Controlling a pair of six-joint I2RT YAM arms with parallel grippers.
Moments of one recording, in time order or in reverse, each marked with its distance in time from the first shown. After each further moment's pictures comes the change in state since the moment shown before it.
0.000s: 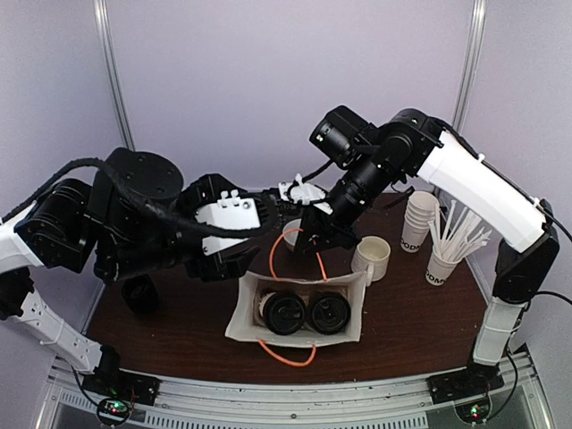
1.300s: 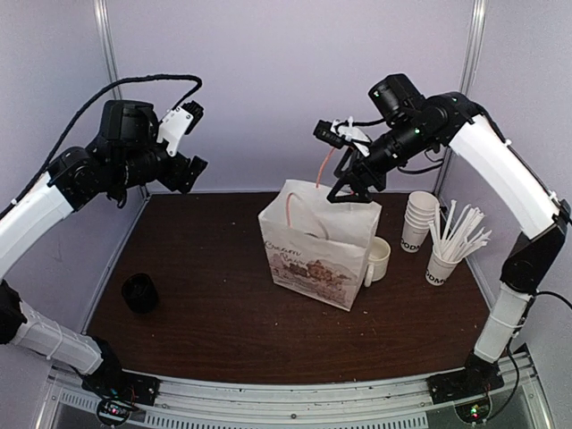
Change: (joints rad) left arm 0.765 -0.053 -0.099 0.211 0.311 -0.211; right arm -0.325 -0.030 0.051 0.123 0.045 0.102
